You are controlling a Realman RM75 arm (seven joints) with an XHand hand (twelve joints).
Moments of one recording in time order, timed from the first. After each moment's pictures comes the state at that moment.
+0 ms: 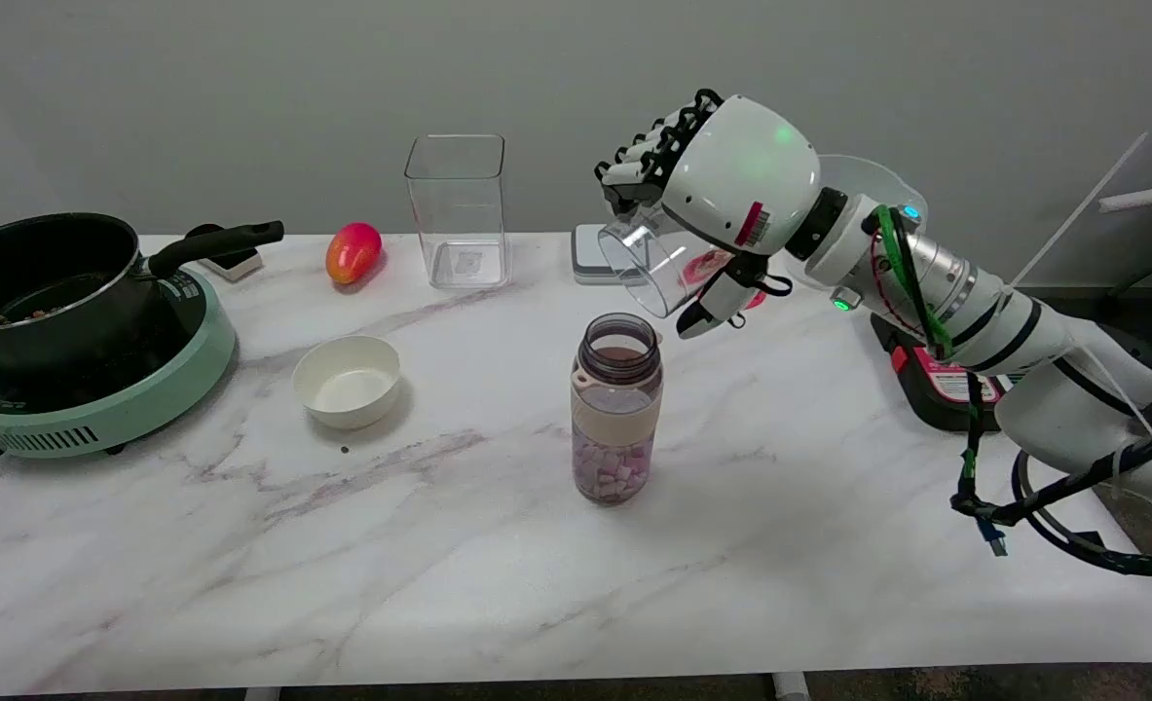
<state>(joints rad) 0.08 -0.71 -1.65 1.68 -0.26 0.66 0.72</state>
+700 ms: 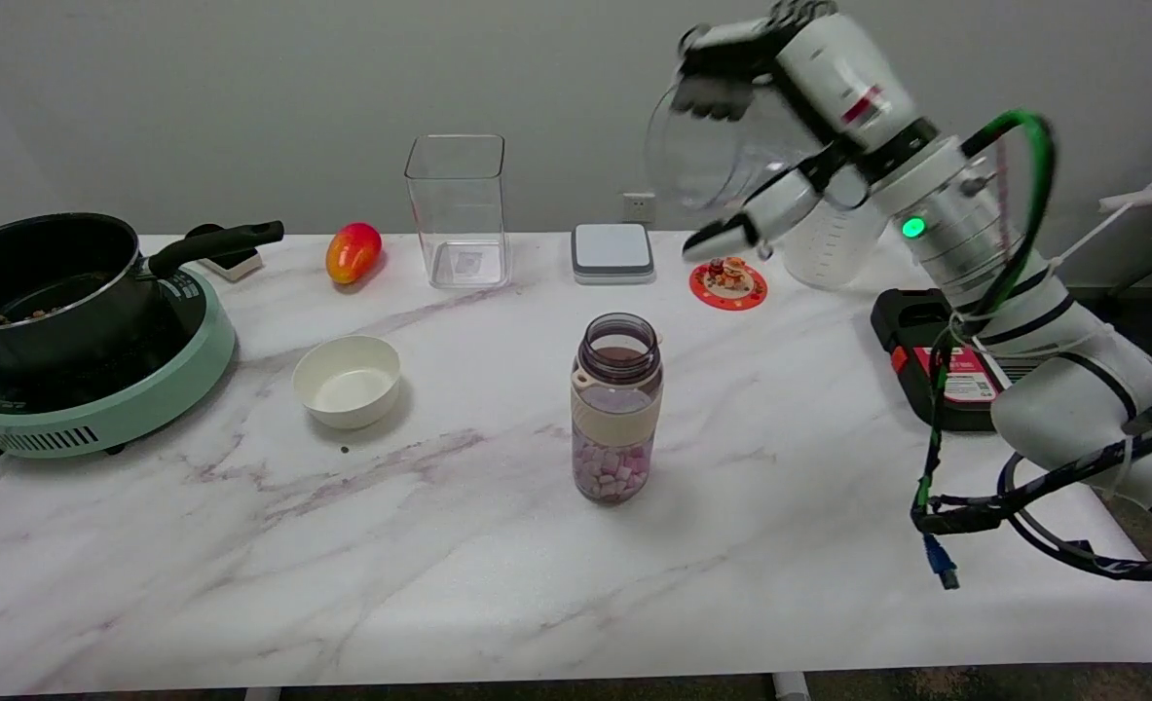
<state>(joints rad) 0.08 -0.74 -1.63 1.62 0.24 0.68 0.82</state>
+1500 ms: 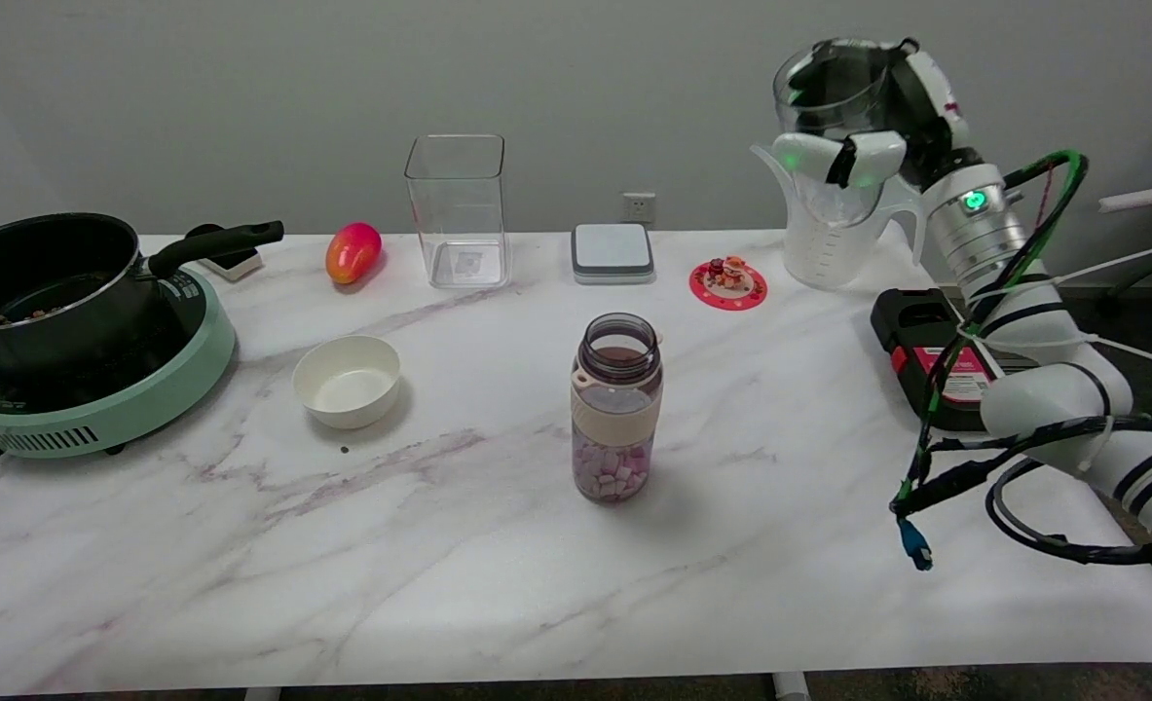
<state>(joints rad) 0.19 -0.77 -1.71 1.28 0.76 0.60 1.18</state>
